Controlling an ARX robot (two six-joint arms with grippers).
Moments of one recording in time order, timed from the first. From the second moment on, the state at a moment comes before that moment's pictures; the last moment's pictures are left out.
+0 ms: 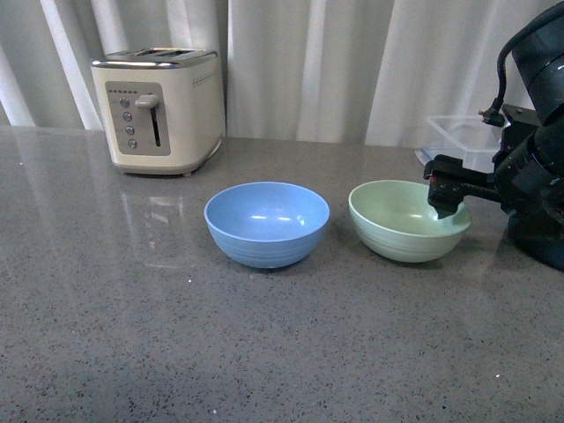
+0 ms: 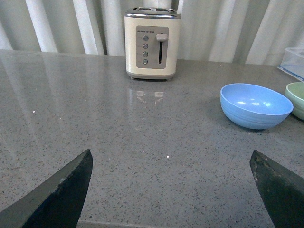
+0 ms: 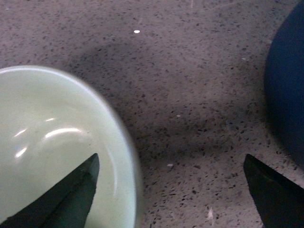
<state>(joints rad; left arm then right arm) 0.00 0.00 0.02 0.00 0.00 -0.01 0.11 1.98 1.38 -0.26 0.09 0.37</state>
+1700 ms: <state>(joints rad) 0.00 0.00 0.02 0.00 0.00 -0.01 0.45 2.08 1.67 -0.37 0.12 0.33</state>
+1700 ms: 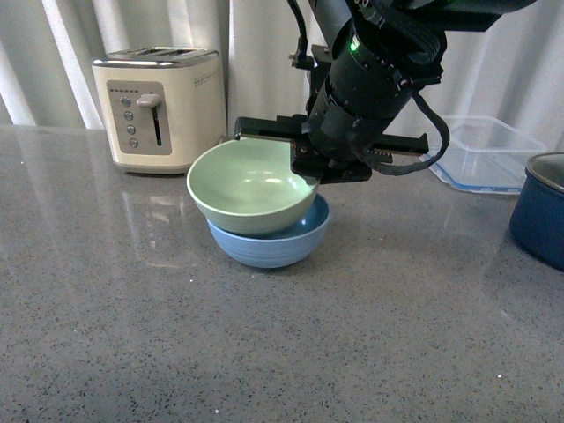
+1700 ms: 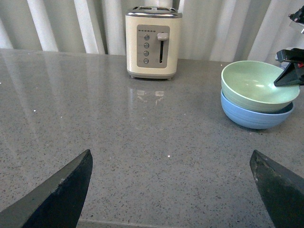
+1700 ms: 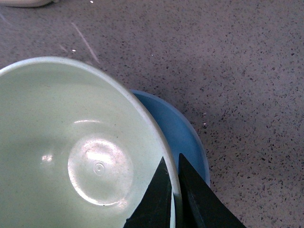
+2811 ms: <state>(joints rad) 0.00 0.00 0.02 0.00 0.00 -0.01 0.20 1.25 0.44 0.80 0.19 0.00</state>
